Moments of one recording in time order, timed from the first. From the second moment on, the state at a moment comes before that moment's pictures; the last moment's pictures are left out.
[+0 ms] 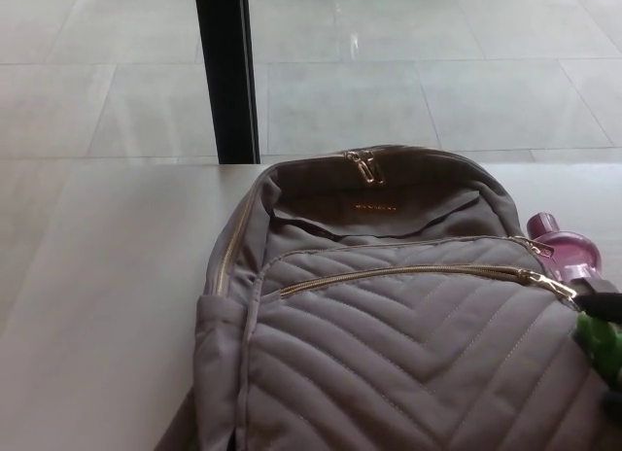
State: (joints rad) left_arm 0.13 0.56 0.43 1.19 -0.18 -0.19 -0.46; right_arm 0.26 -0.56 -0.23 -0.33 0.09 -0.04 0.34
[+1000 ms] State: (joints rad) left_arm 0.16 0.55 0.41 1.18 -0.19 -0.23 -0.47; right_arm 0.32 -0.70 -0.23 -0.28 -0.02 0.04 0.33
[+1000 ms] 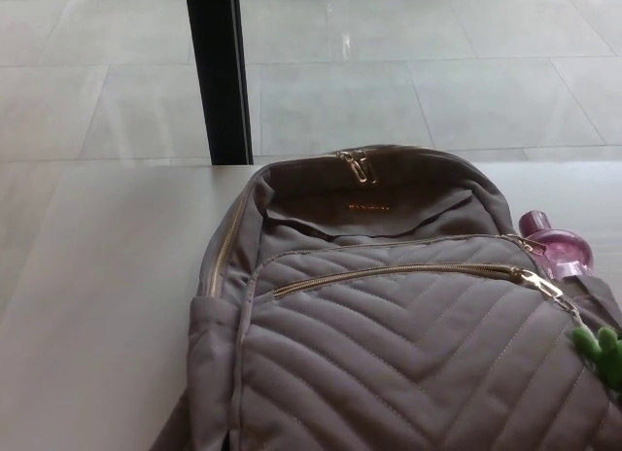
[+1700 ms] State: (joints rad) left_arm 0.17 0.55 0.43 1.18 -0.21 -0.23 -0.47; right_arm 0.23 -0.74 -0.18 -0.28 -0.04 0.13 0.36
